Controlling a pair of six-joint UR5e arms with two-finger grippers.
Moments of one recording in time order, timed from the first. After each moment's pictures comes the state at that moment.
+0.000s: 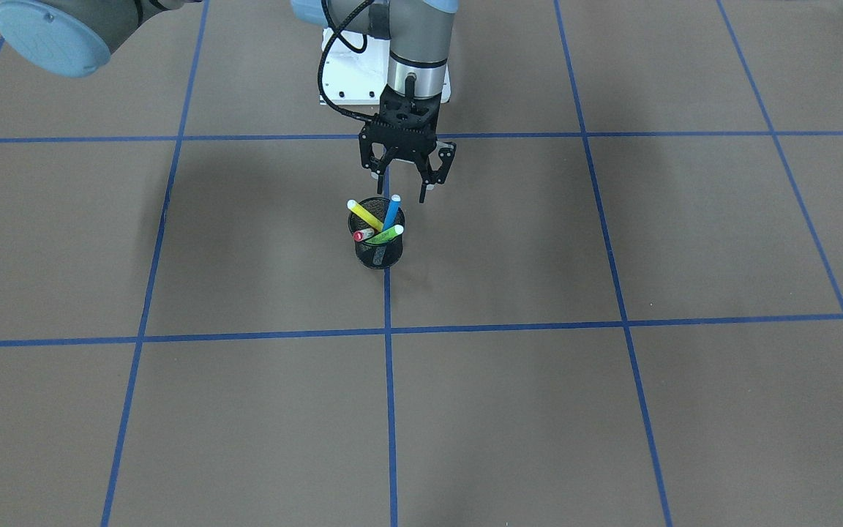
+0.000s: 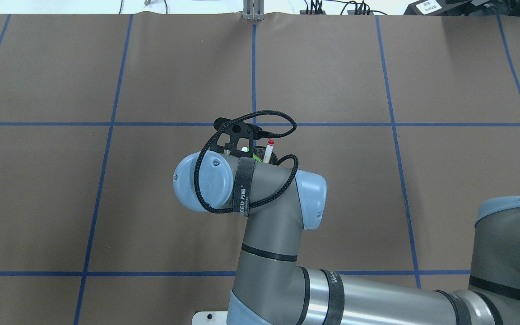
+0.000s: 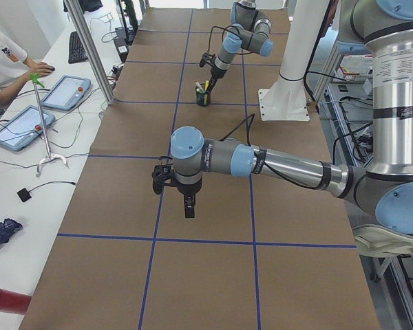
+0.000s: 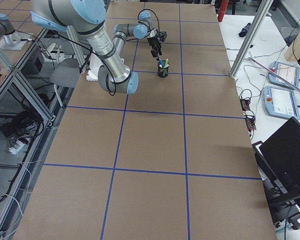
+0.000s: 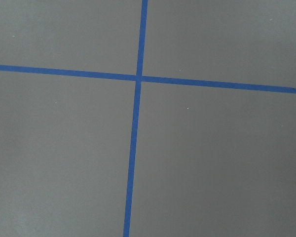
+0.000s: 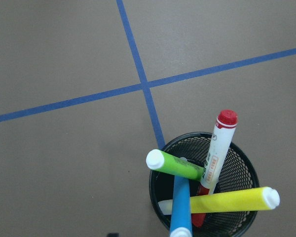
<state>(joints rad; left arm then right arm) -1.51 -1.45 -1.91 -1.49 -2.35 -0.21 0.32 -0.66 1.63 -1.82 1.41 1.59</state>
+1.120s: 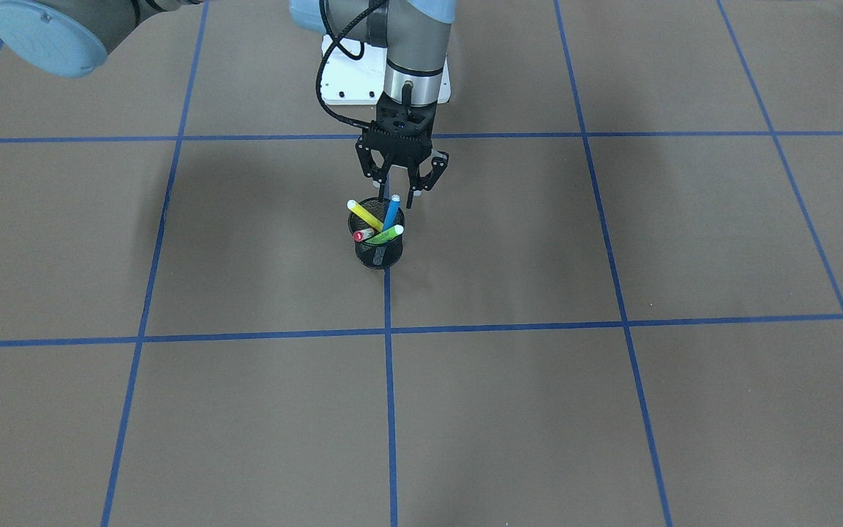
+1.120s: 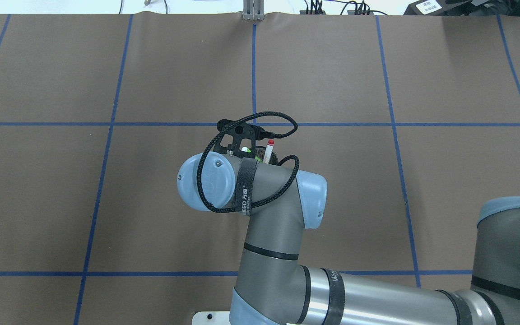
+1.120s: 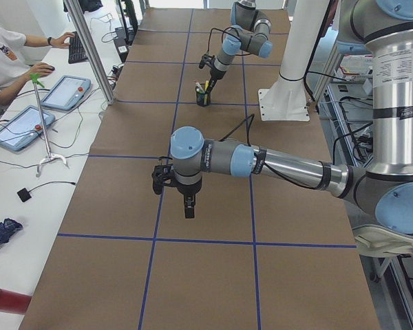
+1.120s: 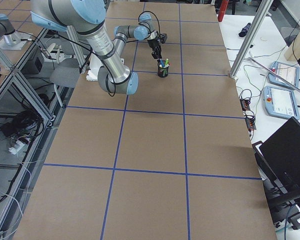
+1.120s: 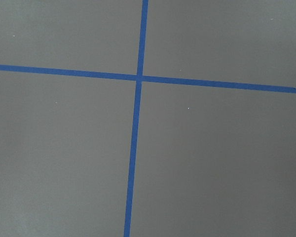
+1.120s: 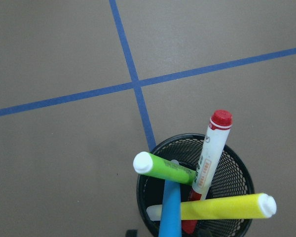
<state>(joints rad) -1.51 -1.45 -1.90 -1.49 -2.35 -0.21 0.33 -0.67 1.62 -1.82 1.41 1.58</state>
